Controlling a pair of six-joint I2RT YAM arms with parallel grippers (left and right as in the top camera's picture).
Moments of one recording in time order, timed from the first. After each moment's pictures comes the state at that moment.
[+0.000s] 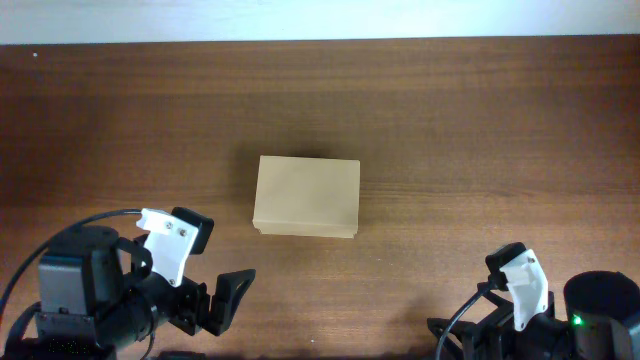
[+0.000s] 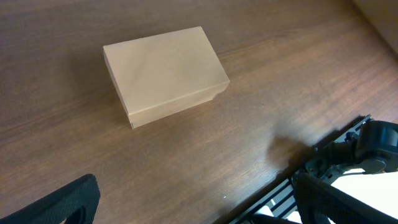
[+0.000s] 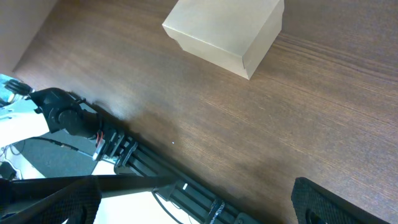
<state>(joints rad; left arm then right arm) -0.09 0.81 1.36 -1.41 0.47 0.14 0.46 0.67 1.35 -1.51 -0.31 0.18</state>
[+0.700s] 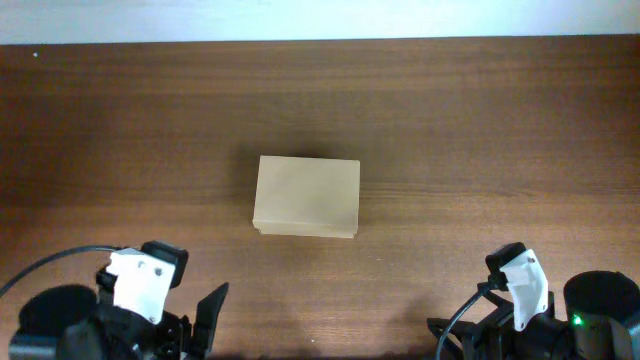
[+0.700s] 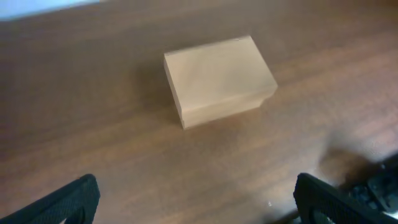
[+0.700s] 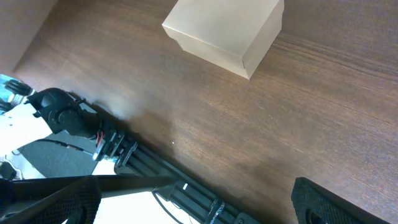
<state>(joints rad) -0.09 0.64 1.35 -1.39 0.26 0.14 0.46 0.67 1.35 -1.51 -0.31 0.18</state>
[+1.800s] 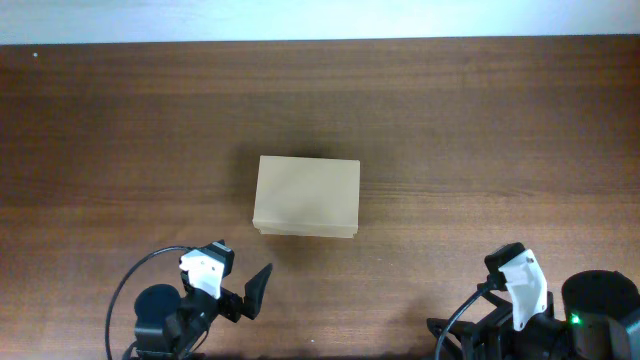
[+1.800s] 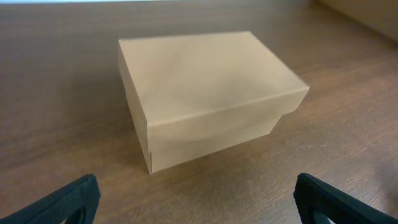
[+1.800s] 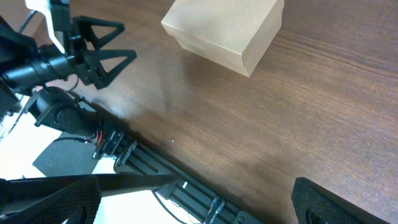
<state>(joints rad) -0.09 0.14 0.21 -0.52 0.44 0.00 0.46 0.67 1.35 -1.51 -0.31 0.18</state>
